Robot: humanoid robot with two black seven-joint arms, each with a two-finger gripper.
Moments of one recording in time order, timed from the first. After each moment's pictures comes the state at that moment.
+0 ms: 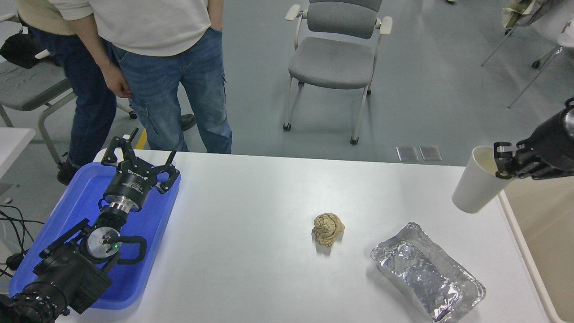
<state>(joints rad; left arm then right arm) -0.59 0.22 -0.90 -0.44 -0.08 -0.64 -0.32 2.29 -0.60 -1.46 1.45 -0.26 0.65 0.01</state>
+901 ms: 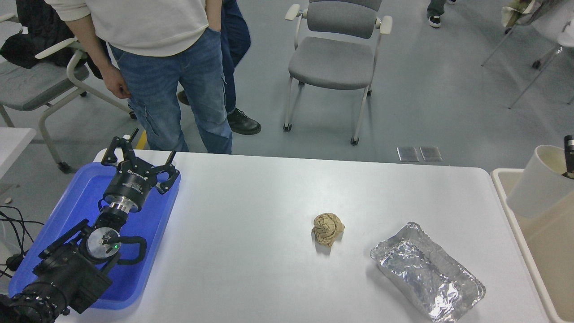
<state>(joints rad) -0.59 0.22 -0.90 -0.44 -0.08 -0.64 -0.32 2.39 -0.76 -1.73 1.33 -0.25 0.75 0.01</state>
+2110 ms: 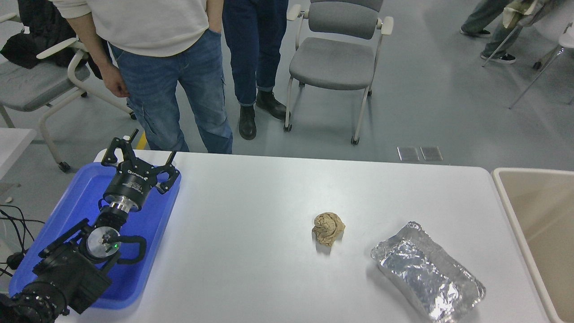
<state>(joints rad) -0.59 0.22 -0.90 -0.44 -0.08 -0.64 -0.32 0.97 -0.79 -0.84 0.42 -0.23 0.15 -0.03</state>
